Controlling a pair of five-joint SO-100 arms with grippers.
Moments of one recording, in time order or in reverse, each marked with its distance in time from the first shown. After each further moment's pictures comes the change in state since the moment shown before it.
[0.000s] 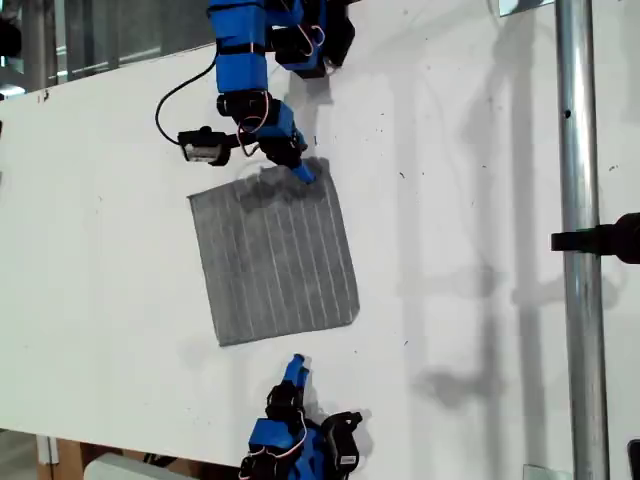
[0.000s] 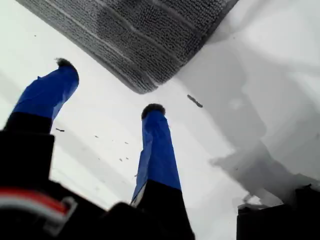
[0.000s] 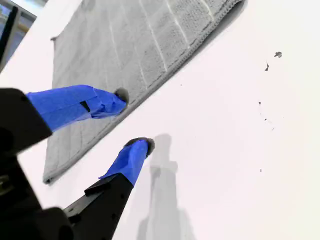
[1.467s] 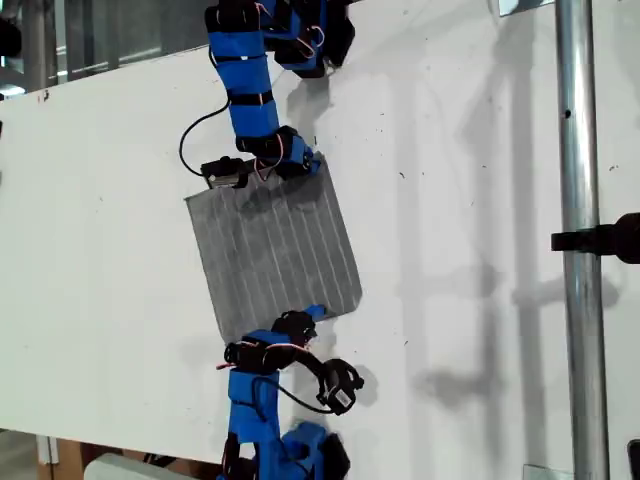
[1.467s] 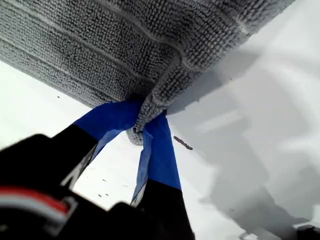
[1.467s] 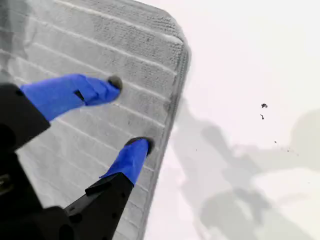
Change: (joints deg) arm 0 11.0 -115.8 -94.7 9.9 16.7; arm 1 1.7 -20.2 -1.2 -10.0 -2.8
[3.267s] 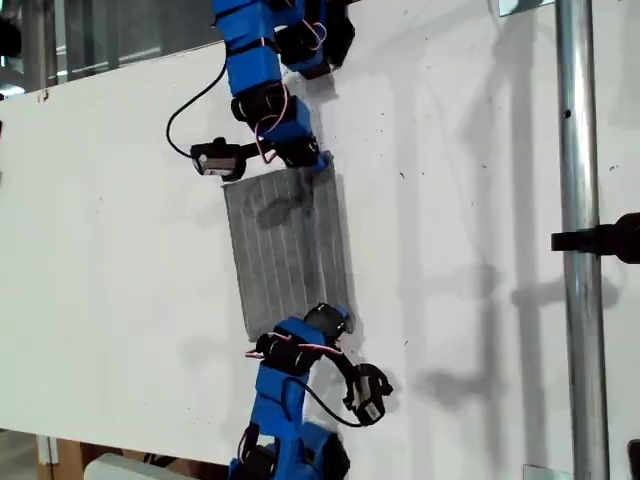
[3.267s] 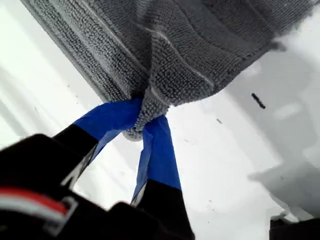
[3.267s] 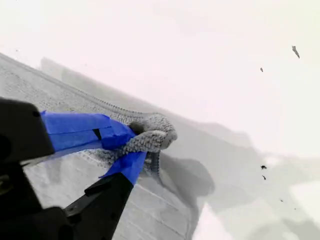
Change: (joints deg) arm 0 10.5 -8.1 -13.3 4.7 0.1; arm 1 -11.4 20.2 -8.5 15.1 5.9
